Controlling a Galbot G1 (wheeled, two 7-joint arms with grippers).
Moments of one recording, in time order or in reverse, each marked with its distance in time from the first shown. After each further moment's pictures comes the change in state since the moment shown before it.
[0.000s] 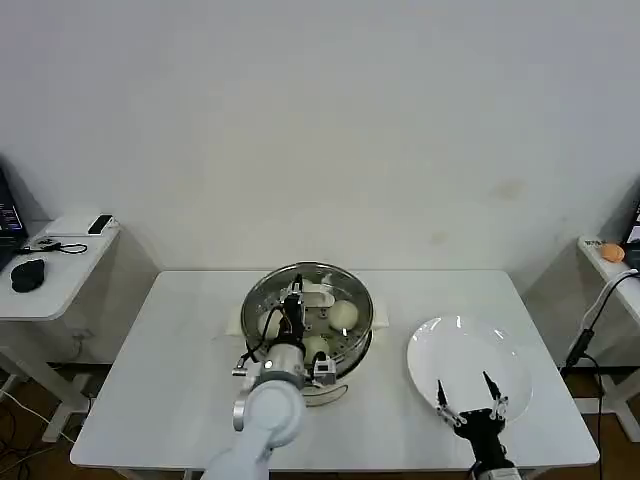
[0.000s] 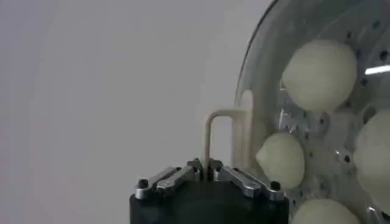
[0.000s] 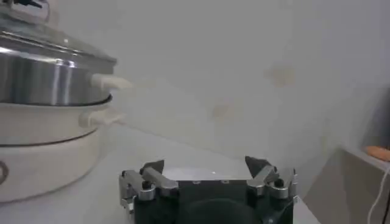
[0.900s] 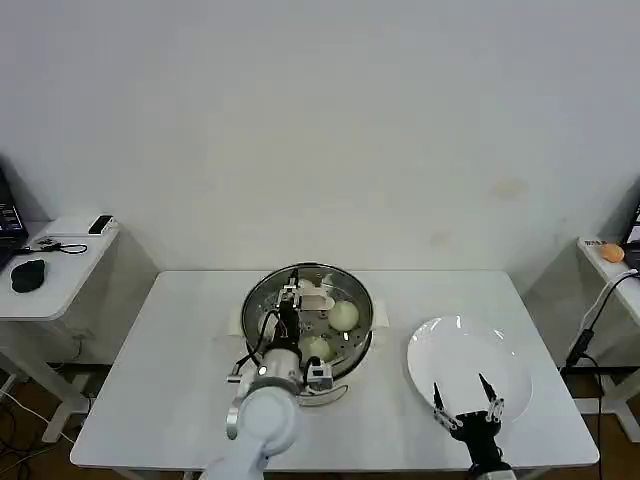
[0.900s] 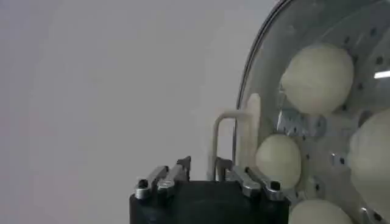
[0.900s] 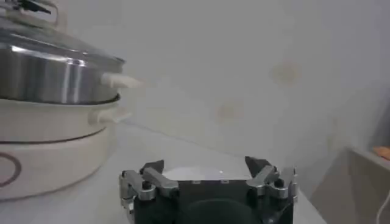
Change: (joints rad) left arm 0.044 0.011 -0.013 -0.055 -0.035 -0.001 -0.011; right arm -0.011 0.000 -0.012 0.002 -0.010 0.001 -0.003
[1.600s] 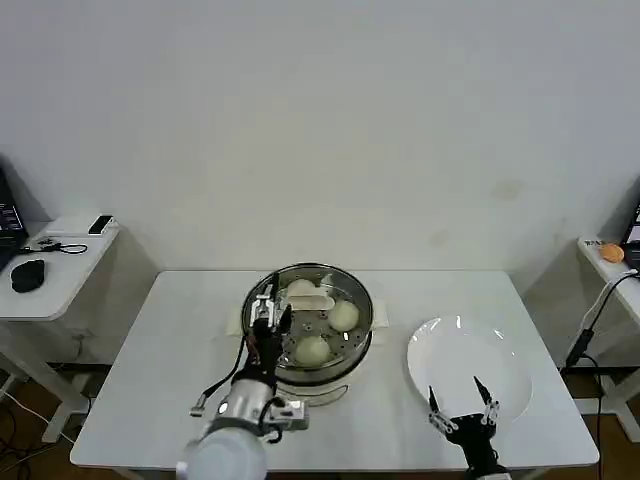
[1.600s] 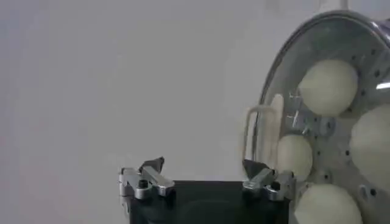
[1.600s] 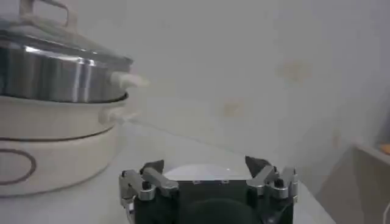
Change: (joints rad) left arm 0.204 0.124 -0.054 -0.291 -0.150 -0.037 -0.041; right arm -0.019 -0.003 -0.023 0.015 0.003 -0.010 -0.002
